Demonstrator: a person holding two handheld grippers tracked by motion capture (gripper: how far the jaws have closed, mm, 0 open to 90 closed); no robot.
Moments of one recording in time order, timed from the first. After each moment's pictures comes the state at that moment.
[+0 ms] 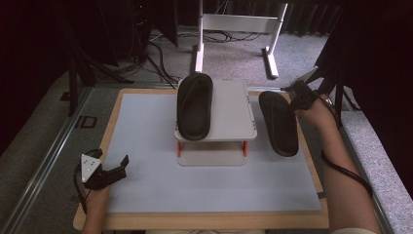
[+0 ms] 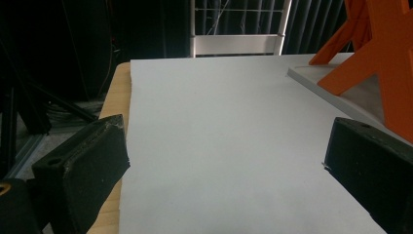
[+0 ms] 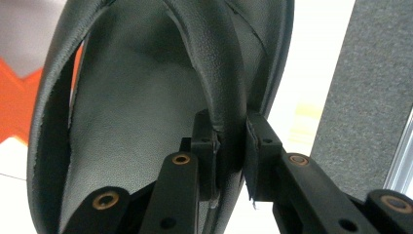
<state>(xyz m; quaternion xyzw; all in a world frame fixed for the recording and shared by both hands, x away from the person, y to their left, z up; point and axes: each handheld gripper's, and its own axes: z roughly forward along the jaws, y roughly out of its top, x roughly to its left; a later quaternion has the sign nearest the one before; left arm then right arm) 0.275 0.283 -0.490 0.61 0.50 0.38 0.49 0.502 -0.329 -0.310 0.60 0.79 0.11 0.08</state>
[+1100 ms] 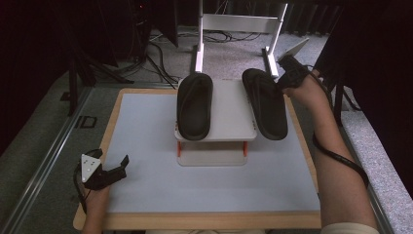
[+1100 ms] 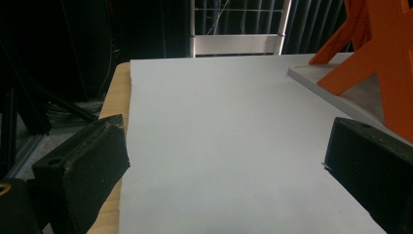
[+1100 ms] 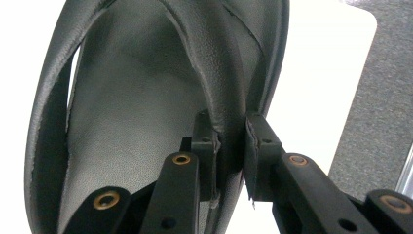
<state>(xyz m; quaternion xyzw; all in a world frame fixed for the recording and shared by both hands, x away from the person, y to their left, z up) 0.275 0.282 -0.490 0.61 0.50 0.38 0.49 0.498 -0.264 -0.230 0.56 0.81 0.16 0.10</state>
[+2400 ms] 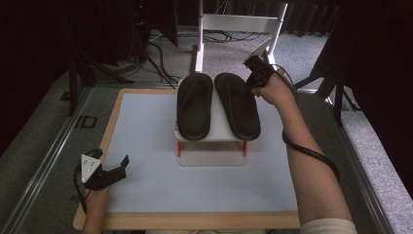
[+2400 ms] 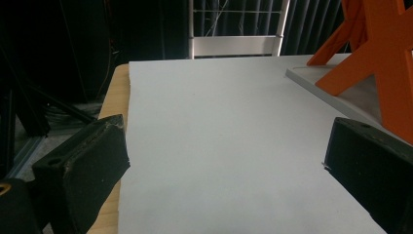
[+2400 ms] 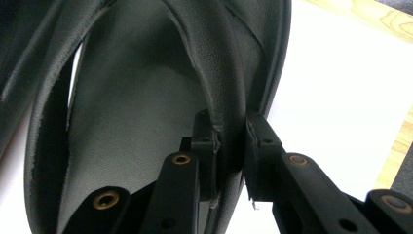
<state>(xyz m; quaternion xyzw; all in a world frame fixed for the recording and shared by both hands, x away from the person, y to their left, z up) 0.275 0.283 -0.490 0.61 0.50 0.38 0.49 0.508 -0.178 -0.242 0.53 0.83 0.14 0.08</state>
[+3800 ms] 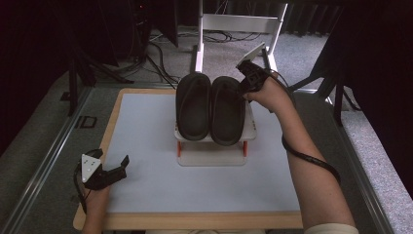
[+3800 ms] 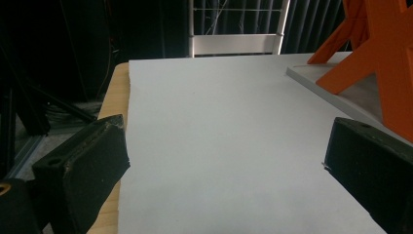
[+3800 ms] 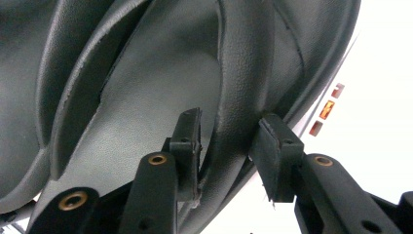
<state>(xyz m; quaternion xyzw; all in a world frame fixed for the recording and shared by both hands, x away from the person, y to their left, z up) 0.275 0.282 -0.490 0.61 0.50 0.38 0.49 0.490 -0.163 -0.244 0.49 0.85 0.18 0.02</state>
